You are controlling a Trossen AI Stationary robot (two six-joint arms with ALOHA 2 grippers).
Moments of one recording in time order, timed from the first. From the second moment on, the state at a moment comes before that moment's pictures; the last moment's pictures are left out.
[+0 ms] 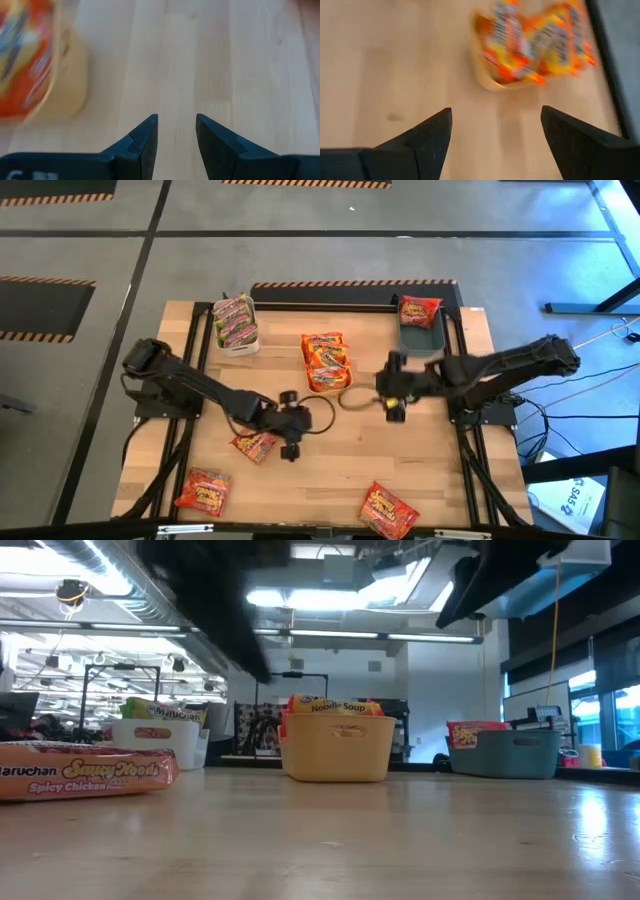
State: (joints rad) left arm -0.34 1.67 1.11 -0.39 -0.31 -0.32; right arm 0.18 1.24 1.07 -0.78 0.32 0.08
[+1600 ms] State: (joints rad) left arm -0.58 1.64 0.83 -0.63 -0.64 -0.80; right arm 0.44 1.24 0.65 -0.05 0.33 0.19
